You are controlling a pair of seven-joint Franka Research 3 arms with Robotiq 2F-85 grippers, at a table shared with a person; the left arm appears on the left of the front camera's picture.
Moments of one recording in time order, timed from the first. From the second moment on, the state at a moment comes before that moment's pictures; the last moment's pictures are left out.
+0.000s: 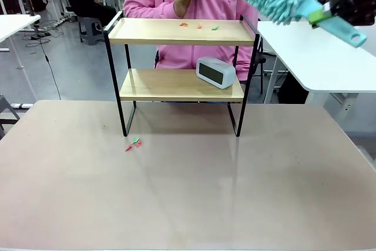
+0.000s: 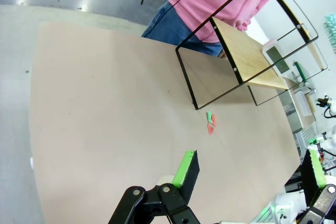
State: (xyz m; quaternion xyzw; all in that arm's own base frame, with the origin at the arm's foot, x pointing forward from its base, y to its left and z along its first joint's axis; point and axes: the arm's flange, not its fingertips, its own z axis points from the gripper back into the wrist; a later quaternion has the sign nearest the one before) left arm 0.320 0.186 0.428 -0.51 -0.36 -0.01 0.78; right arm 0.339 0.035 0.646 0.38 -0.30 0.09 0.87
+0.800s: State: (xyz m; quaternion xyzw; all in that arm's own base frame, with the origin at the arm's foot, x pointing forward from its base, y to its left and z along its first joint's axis) left arm 0.320 0.186 0.428 -0.51 -0.36 -0.01 0.78; right arm 0.358 0.100 0.657 0.25 -0.31 0.07 0.91
